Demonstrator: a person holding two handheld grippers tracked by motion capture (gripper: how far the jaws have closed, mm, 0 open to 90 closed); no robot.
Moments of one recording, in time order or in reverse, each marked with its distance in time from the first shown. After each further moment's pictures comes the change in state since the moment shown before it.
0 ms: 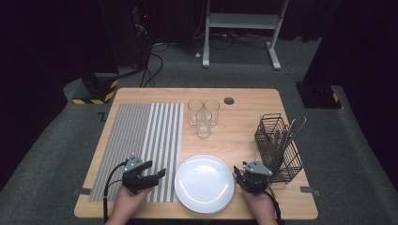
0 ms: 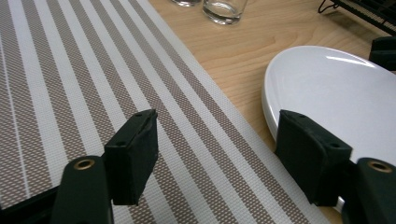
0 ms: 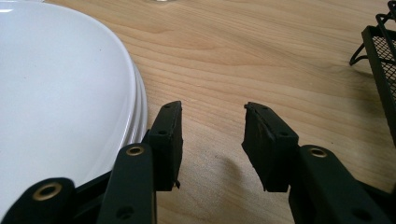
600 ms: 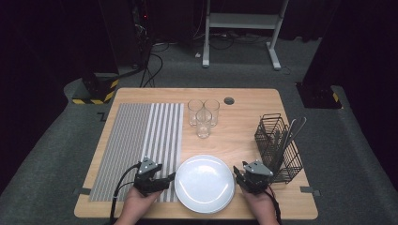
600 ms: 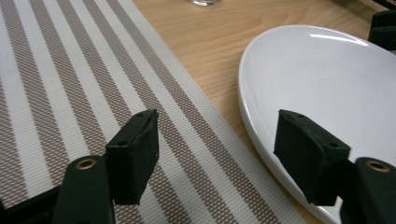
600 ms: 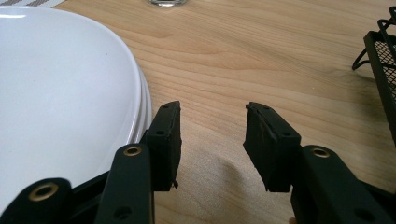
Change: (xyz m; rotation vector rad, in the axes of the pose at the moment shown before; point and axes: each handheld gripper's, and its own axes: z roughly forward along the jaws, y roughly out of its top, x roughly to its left) left arm -0.025 -0.003 0.024 0.047 -0.012 0.028; right arm -0.001 0.000 -0.002 -0.018 0.017 -0.003
